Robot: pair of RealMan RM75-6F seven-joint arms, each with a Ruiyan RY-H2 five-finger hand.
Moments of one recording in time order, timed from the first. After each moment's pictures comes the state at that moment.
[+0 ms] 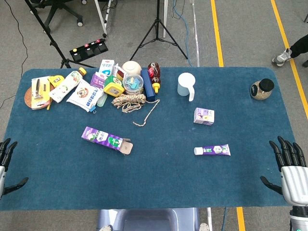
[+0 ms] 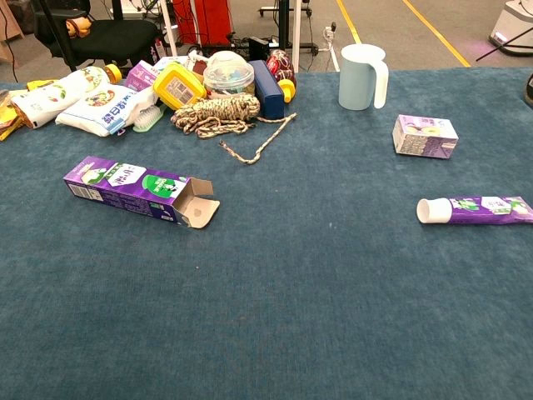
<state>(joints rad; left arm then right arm) 0.03 -1.03 0.00 -1.78 1.57 1.58 0.14 -0.01 -1.04 0.07 -1.81 -1.61 1.62 -0.20</state>
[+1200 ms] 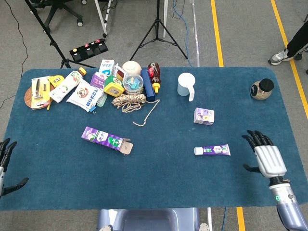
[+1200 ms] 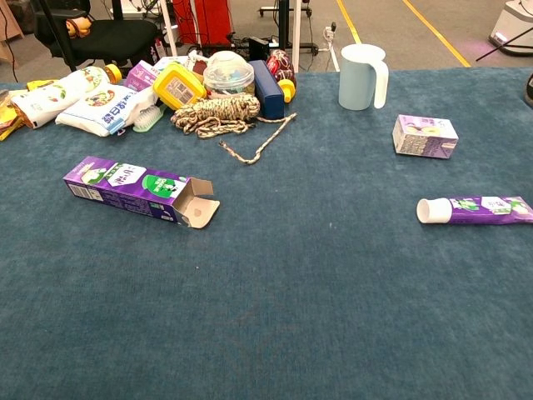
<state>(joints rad) 0.03 -1.01 0.01 -1.79 1.57 1.59 0.10 0.24 -1.15 0.14 -1.58 -1.44 1.20 -0.08</state>
